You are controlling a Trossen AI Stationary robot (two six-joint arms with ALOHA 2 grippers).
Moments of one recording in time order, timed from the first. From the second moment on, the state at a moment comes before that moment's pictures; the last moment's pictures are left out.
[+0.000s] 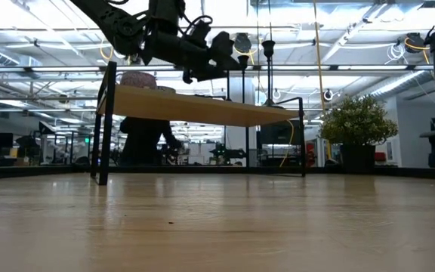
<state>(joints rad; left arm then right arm) 0.36 1.71 1.07 0.61 -0.14 -0.02 -0.25 1.01 1.48 -0.85 -0.18 0.04</state>
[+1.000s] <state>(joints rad) 0.31 1.07 1.07 -0.40 -0.23 -0.11 -0.25 1.00 1.48 -0.93 -0.18 -0.02</state>
